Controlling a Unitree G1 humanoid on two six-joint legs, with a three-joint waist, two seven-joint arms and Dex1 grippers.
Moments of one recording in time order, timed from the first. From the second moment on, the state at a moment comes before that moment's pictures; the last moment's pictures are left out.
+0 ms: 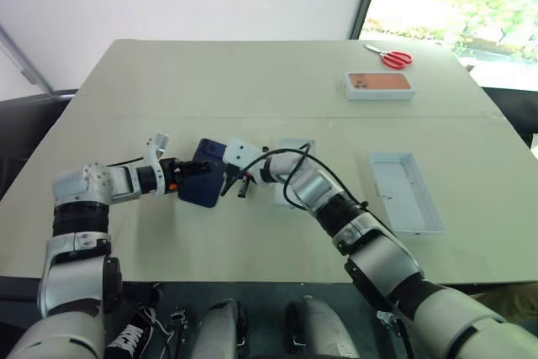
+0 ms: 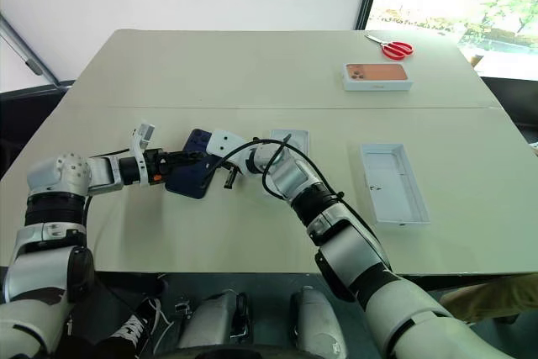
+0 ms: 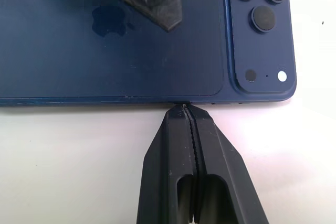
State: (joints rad) left arm -0.68 0.56 0.28 0.56 -0.59 1.26 -0.81; right arm -0.92 -0.01 0.42 0.70 -0.21 0.26 0.73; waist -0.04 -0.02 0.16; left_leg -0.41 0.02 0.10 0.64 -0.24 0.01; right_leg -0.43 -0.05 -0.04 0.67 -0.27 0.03
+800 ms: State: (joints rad) left arm -0.62 0.52 0.46 0.58 -0.70 1.32 -0.78; right arm -0.86 -0.03 0.31 0.60 -0.08 0.27 0.79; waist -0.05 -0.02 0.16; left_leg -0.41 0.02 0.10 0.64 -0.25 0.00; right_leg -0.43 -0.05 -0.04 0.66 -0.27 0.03
